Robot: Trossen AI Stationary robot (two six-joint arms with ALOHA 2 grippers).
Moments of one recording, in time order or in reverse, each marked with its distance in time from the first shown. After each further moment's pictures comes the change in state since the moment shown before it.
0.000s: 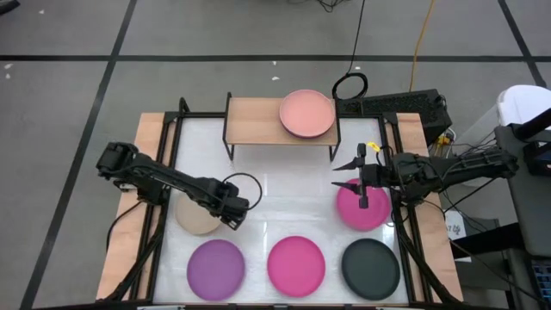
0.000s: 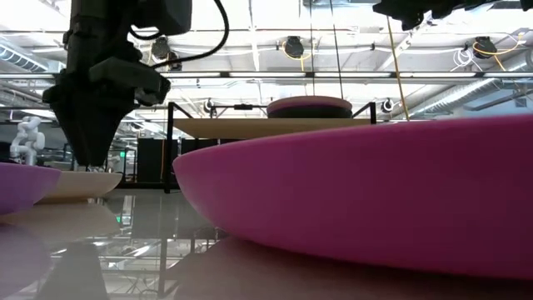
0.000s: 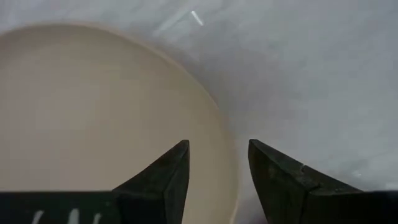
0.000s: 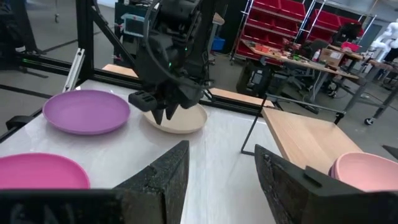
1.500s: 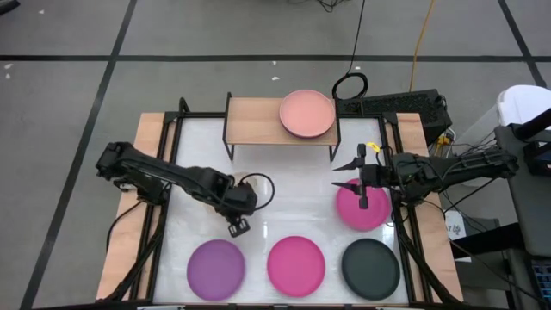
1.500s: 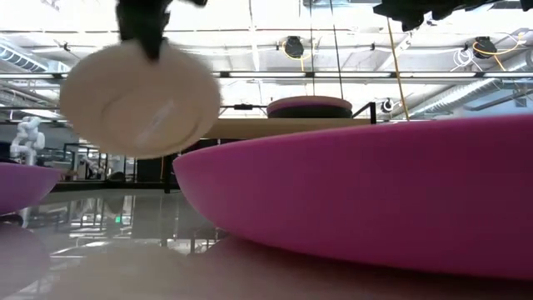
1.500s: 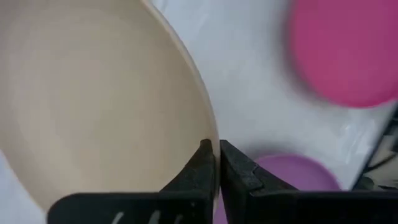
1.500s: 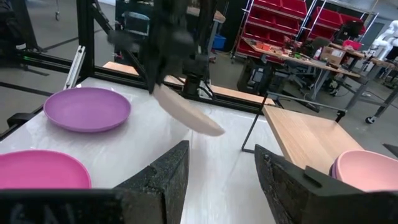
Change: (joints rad) left arm -0.021 -0.007 0.410 -0.136 -0.001 0.469; right arm 0.000 0.000 0.000 -0.010 -0.004 0.001
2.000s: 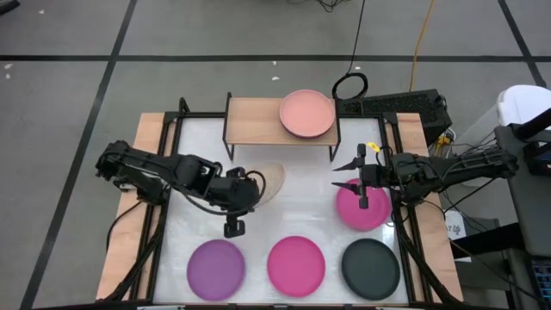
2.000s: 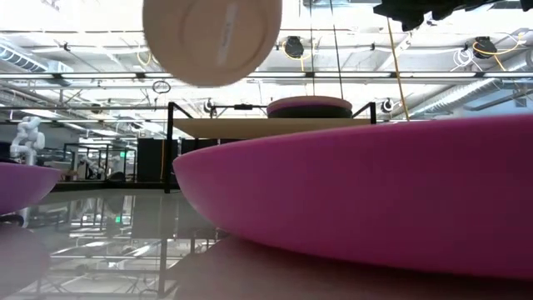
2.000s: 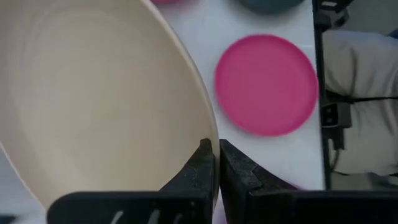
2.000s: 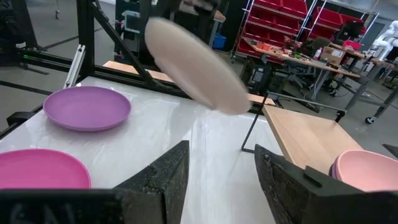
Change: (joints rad) left arm -0.029 0.001 0.330 -0.030 -0.076 0.367; right arm 0.000 0.000 0.000 -0.001 0.000 -0.004
